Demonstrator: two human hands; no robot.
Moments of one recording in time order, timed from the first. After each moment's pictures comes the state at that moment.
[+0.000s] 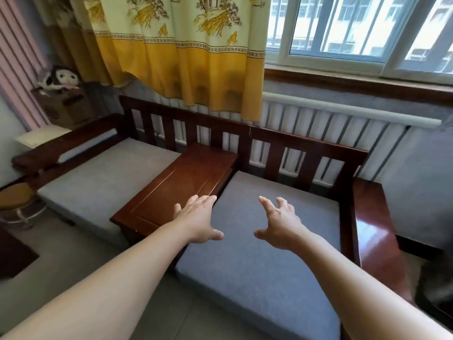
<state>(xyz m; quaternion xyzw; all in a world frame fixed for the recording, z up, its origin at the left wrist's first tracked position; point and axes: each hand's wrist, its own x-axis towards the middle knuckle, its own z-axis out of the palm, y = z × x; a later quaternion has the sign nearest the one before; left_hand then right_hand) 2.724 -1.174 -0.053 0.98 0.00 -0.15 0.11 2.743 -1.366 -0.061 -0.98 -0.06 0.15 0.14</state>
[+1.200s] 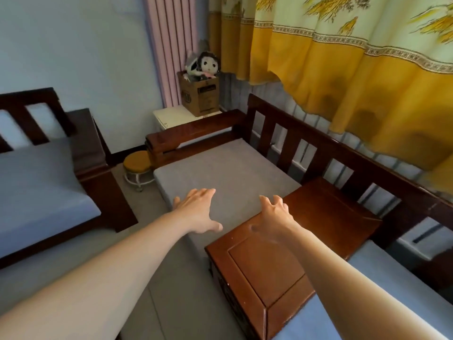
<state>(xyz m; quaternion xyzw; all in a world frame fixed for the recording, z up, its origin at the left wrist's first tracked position) 2.879 -0.781 -0.061 0.95 0.25 -0.15 0.13 2.988 -0.936 -0.084 -0.93 -0.29 0.20 0.11</state>
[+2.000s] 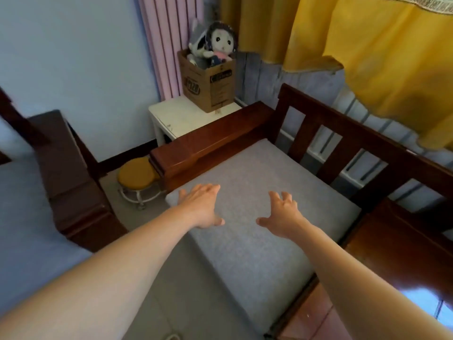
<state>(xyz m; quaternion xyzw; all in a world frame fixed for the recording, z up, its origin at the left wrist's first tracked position) 3.036 -0.406 -0.125 0.95 0.18 -0.21 0.13 3.126 -0.580 -0.132 -0.94 -0.19 0.27 0.10</state>
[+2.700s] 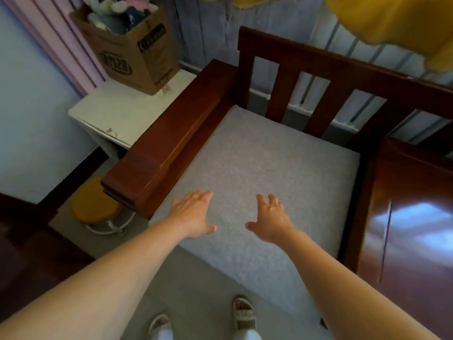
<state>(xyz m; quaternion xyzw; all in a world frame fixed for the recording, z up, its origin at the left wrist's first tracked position) 3.161 -0.288 -0.221 0.94 0.02 -0.32 0.09 3.187 -0.475 -0.243 -0.93 -0.04 0.34 0.14</state>
